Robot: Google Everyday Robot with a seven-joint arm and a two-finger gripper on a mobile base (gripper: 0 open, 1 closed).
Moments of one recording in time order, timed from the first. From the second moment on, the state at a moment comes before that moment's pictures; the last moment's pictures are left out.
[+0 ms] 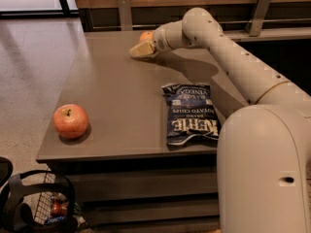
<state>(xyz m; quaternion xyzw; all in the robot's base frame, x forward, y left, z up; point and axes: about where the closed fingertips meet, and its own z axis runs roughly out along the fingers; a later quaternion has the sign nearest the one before) 0.857 0.024 0.837 -0.41 0.74 0.19 0.49</state>
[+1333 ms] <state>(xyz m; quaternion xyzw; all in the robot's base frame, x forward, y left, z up) 0.856 0.034 0.829 -0.42 0.74 0.20 0.49</state>
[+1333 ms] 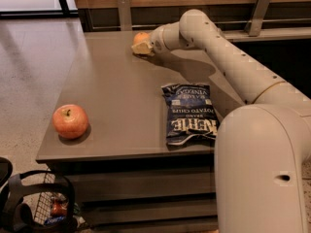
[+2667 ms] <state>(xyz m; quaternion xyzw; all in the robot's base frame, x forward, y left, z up) 0.780 0.017 0.918 -0.47 0.73 0.18 0.47</state>
